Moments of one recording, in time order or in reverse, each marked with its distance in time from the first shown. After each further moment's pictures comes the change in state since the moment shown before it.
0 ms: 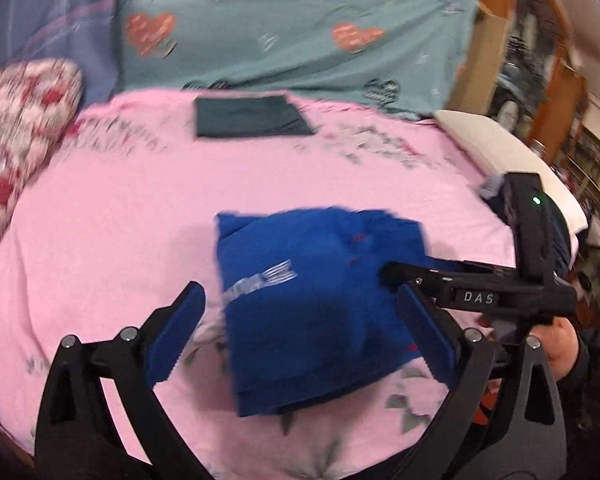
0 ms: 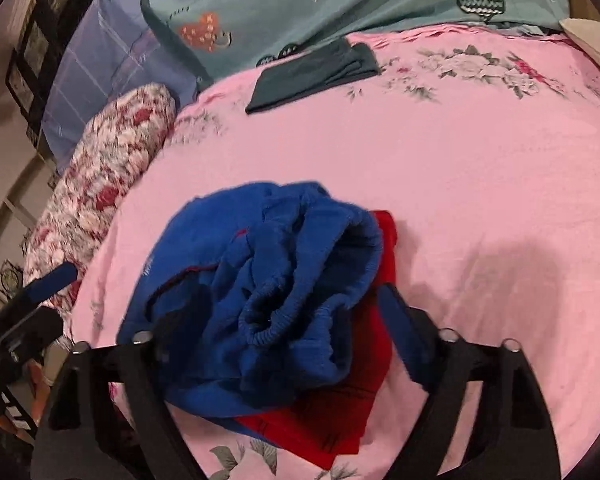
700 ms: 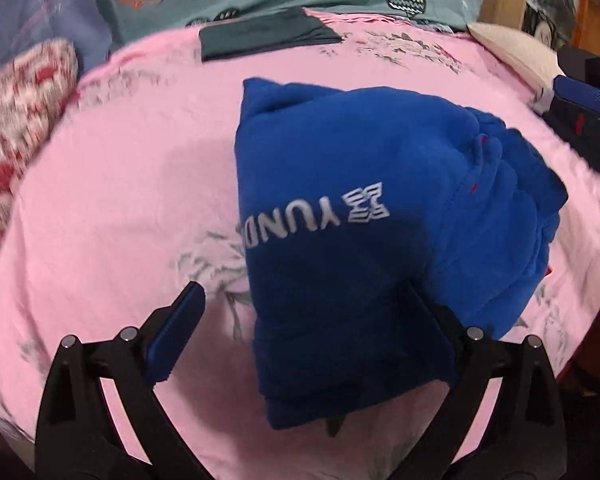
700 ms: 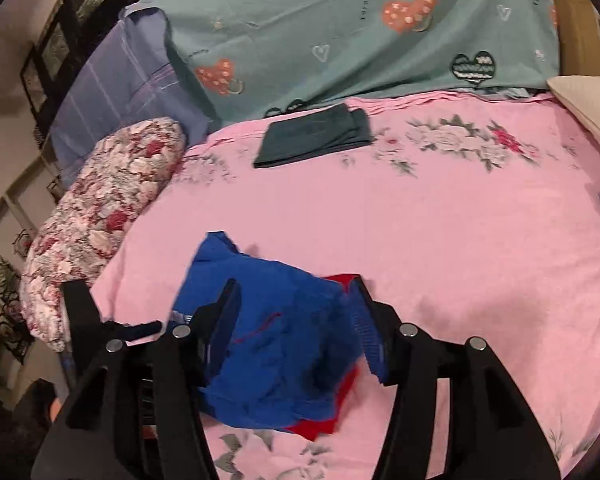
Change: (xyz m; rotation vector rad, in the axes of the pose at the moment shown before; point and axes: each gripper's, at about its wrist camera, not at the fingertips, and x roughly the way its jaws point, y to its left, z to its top) left arm 0.080 -0.006 -0.036 0.104 0.226 0.135; right arm -0.083 0.013 0.018 -0.067 -0.176 -0.004
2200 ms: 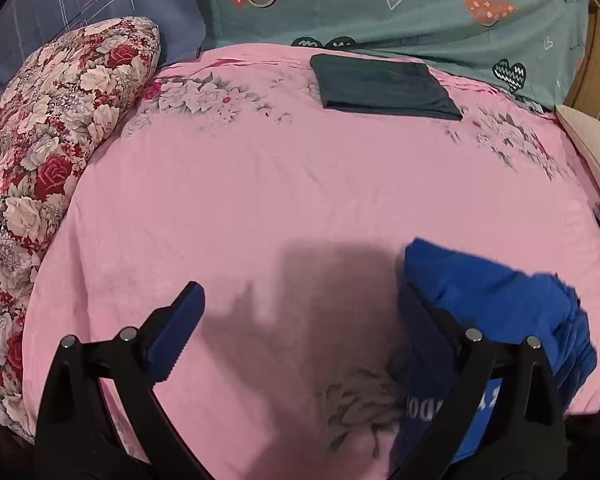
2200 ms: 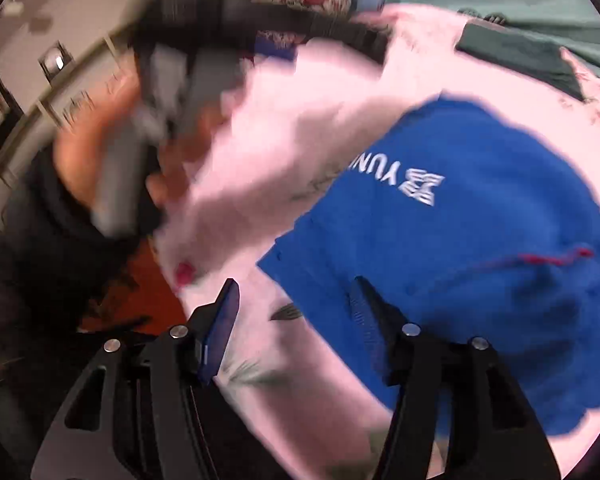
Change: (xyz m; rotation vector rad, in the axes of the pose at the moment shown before) left arm -0.009 0.098 0.079 -0.189 -0.065 0.179; right arm 0.078 0.103 -0.084 -0.375 0.326 0.338
